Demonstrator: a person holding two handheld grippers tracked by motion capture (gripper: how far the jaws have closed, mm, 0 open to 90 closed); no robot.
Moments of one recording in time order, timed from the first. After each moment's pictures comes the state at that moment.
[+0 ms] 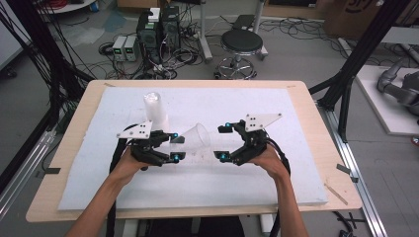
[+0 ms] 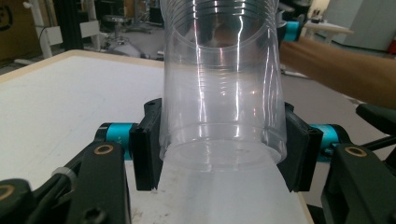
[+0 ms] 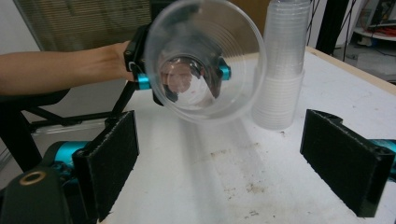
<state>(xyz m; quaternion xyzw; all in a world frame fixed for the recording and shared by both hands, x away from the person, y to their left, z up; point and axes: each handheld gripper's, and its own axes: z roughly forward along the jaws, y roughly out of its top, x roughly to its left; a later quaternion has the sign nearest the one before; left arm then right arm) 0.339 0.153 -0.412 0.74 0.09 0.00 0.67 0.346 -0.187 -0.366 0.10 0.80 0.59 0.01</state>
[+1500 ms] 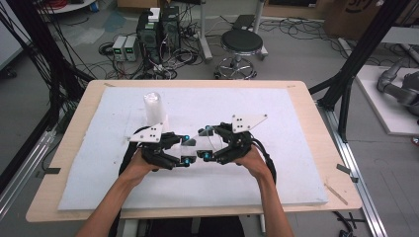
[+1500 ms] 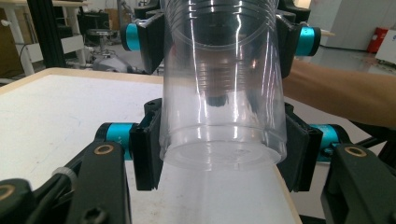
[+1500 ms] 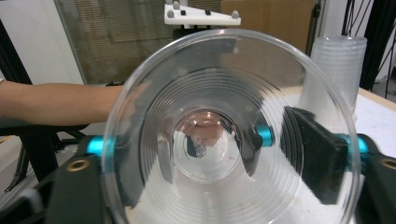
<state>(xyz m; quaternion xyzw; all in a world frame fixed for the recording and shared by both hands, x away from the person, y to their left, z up) 0.336 0.125 -0.412 0.73 0.05 -0.01 0.68 0.346 -0.148 -0.370 0.05 0.77 0.64 -0.03</state>
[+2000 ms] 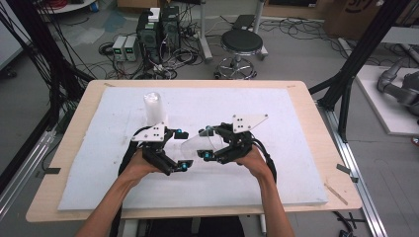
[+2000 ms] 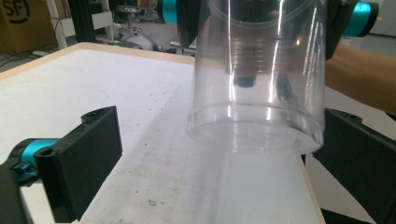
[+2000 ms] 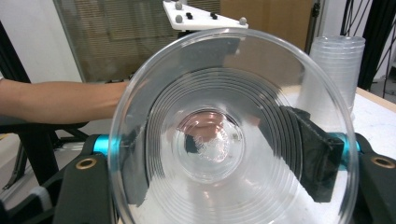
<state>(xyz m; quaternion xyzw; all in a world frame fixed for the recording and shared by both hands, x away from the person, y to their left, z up) 0.332 0.125 -0.410 0.76 0.11 0.02 0.64 0.346 -0.150 -0.369 0.05 0.77 0.64 -0.02</state>
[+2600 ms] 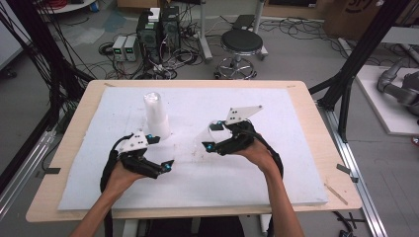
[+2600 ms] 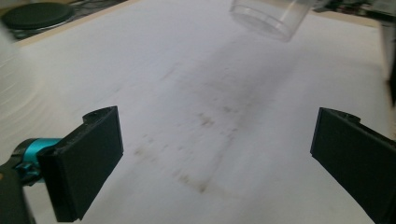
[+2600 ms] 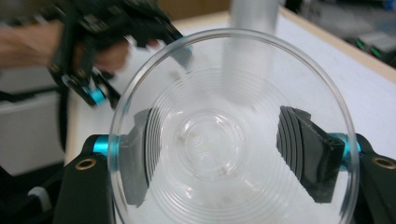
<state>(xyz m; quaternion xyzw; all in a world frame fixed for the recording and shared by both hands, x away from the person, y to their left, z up) 0.305 0.180 -0.430 0.78 0.27 0.15 0.54 0.355 -0.150 -0.350 0.16 0.86 0.48 0.06</state>
